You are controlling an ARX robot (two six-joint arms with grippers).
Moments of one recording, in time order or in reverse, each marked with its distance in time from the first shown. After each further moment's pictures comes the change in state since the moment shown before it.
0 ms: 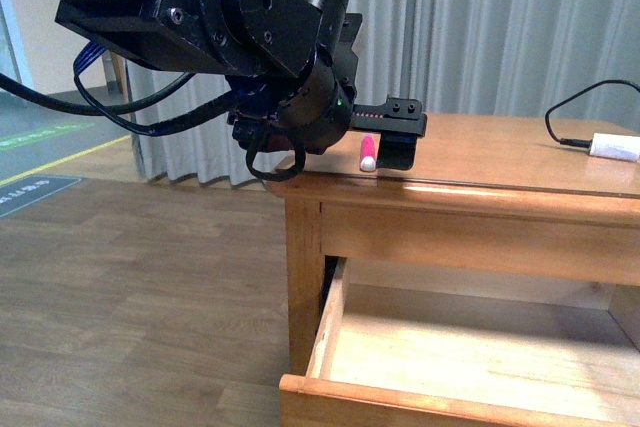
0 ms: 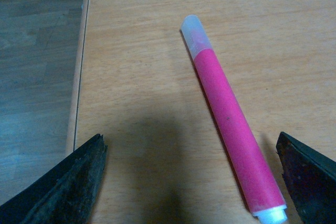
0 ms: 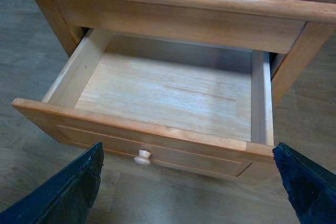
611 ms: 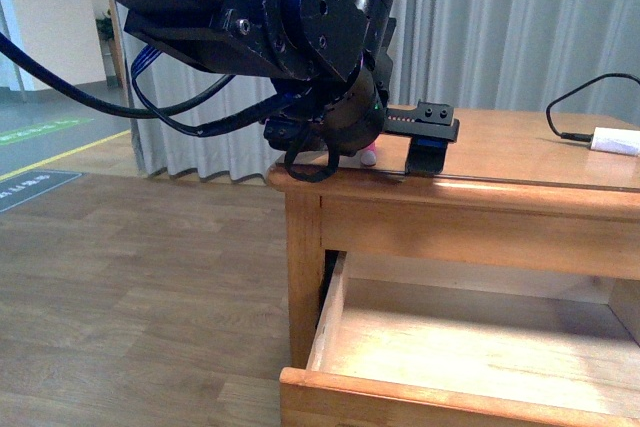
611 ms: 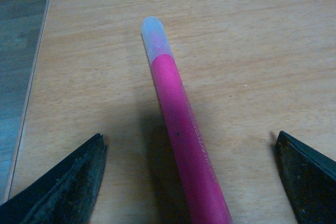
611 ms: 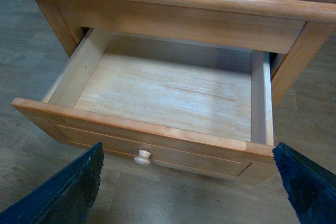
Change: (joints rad) left arm -0.039 0.074 0.095 -0.045 -0.026 0.006; right arm 0.000 0.000 0.000 0.000 0.000 -0.001
